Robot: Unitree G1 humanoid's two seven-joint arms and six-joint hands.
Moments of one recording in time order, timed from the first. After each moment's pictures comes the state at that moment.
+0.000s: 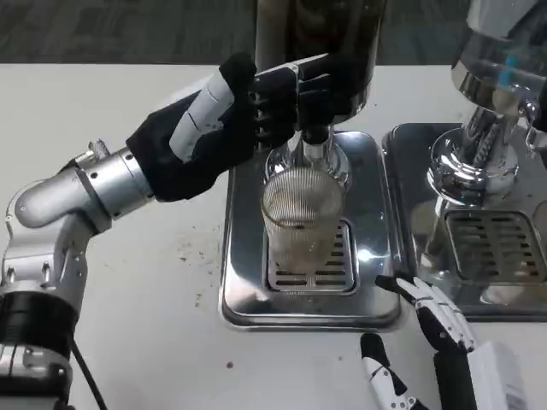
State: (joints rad) left arm -0.68 0.33 0.06 0.74 -0.34 -0.25 -1.10; right arm 0.52 -0.16 0.32 -0.01 -0.76 -0.43 -0.67
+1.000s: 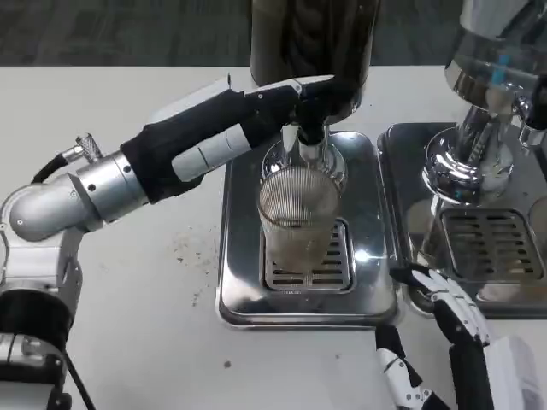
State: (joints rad) left arm -0.73 0.36 0.01 0.94 -0.22 -0.71 -1.07; right arm 0.52 -0.17 0.29 -0.03 -0.73 -0.44 -0.67
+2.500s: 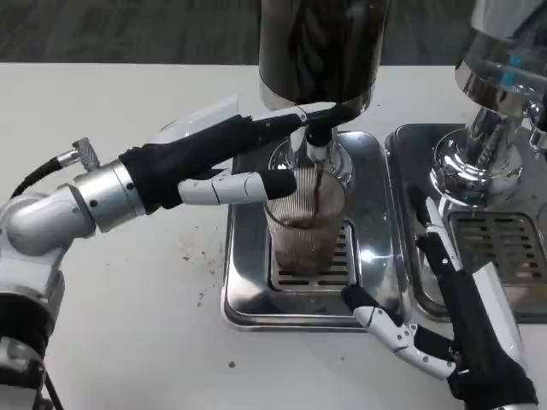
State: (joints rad) left arm -0.72 0.43 -0.11 0.99 -0.06 -0.97 -0.89; right arm 0.31 -0.17 0.19 -0.03 -0.36 -0.44 -0.21
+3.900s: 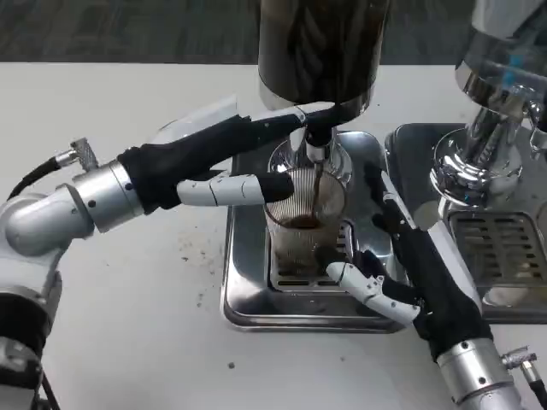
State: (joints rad) left arm -0.72 0.44 -0.12 1.00 -0.06 -0.98 -0.87; right arm 0.04 -0.13 0.16 0.23 -0.24 -0.40 -0.04
